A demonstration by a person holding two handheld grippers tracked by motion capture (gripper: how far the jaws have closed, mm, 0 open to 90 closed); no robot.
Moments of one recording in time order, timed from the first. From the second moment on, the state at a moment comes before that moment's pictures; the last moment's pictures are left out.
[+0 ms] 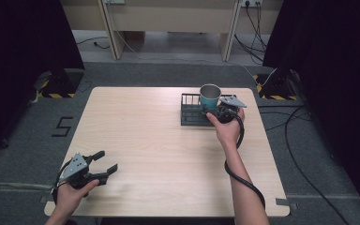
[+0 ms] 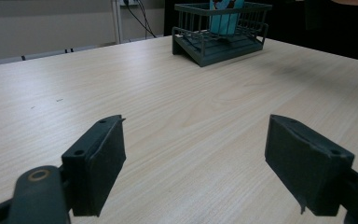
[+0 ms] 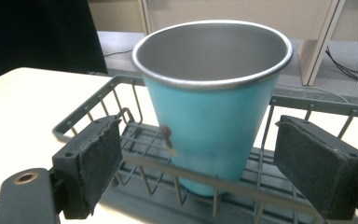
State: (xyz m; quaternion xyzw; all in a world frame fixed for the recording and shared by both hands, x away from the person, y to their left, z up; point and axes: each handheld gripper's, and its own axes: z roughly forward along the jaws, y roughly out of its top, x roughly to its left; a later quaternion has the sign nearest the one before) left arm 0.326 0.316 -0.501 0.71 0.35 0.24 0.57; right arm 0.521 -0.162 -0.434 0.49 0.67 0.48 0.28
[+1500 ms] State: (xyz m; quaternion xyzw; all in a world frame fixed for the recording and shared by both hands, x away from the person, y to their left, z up) left arm 0.327 0.314 -0.502 0.71 0.35 0.24 0.56; right arm 0.322 -0.224 -0.500 0.46 0.68 0.50 0.27
